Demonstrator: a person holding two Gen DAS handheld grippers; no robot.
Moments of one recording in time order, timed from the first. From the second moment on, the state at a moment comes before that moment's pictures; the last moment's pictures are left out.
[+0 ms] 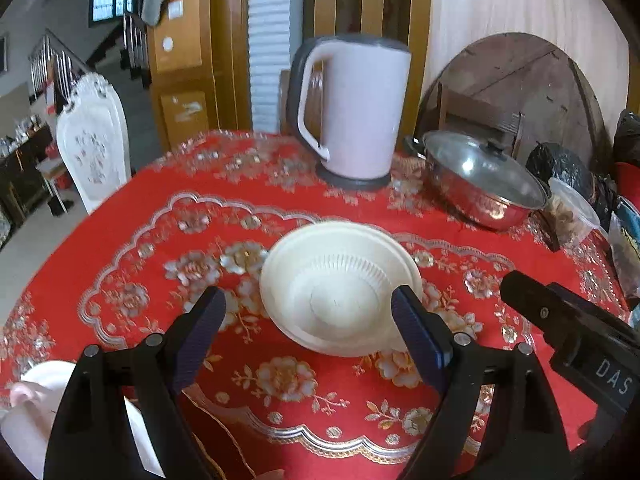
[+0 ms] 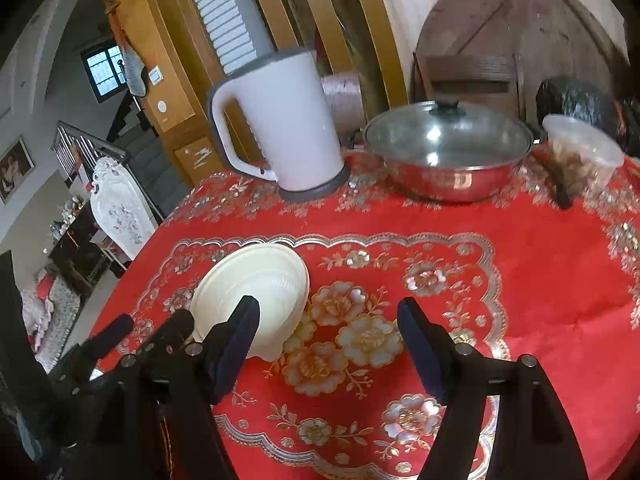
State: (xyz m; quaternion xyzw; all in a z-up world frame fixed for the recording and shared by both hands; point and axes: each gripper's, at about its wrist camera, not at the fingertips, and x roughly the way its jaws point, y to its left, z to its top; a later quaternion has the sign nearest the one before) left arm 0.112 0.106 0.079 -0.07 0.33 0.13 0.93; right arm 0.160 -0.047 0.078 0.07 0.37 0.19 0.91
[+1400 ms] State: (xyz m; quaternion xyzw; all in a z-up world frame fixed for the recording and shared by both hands) left arm 0.166 0.143 0.003 -0.23 0.51 0.09 0.82; right arm 0.222 0.001 0.003 0.11 0.49 0.25 0.83
